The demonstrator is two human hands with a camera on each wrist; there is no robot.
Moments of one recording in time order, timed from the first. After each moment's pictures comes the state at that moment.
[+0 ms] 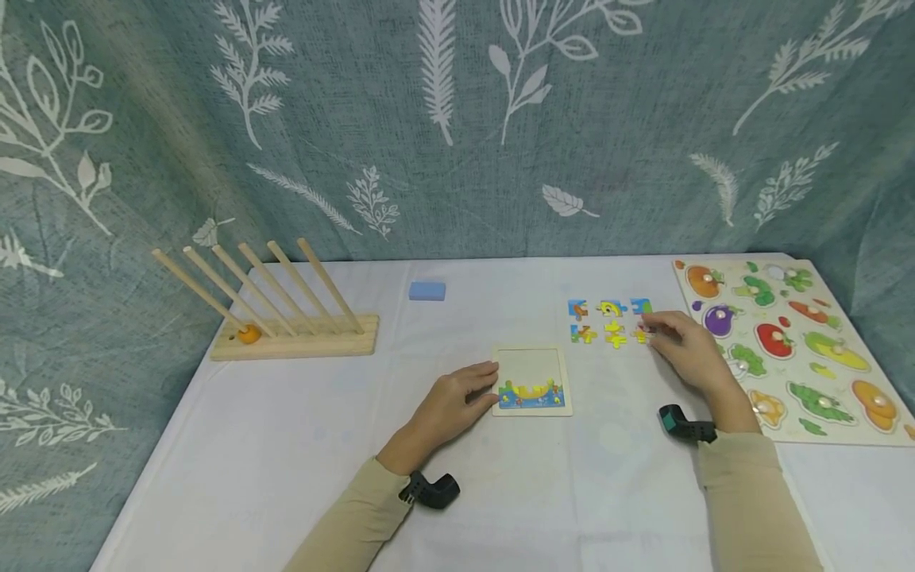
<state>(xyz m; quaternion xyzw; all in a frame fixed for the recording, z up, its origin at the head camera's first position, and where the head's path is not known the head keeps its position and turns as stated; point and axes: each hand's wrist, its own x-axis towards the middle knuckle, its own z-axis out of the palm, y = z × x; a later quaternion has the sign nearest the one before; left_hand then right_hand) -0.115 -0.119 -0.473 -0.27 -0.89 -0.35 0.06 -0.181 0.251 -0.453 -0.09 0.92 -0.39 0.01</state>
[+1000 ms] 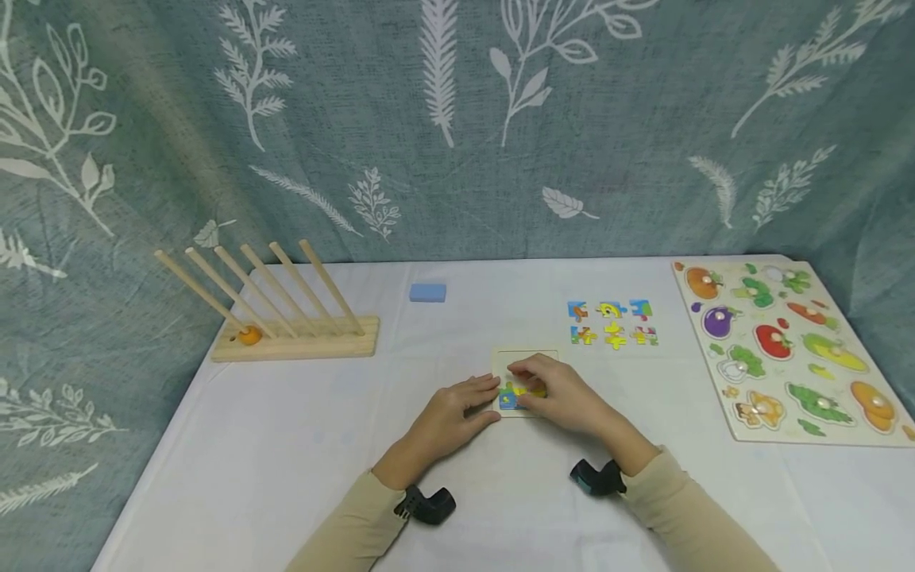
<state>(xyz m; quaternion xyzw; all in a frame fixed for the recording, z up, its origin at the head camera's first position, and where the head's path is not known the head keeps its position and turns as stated) -0.099 -0.121 -0.470 -0.29 -0.89 -0.35 0.04 -0.134 0.100 -0.441 -0.30 0.86 -0.40 0.11</state>
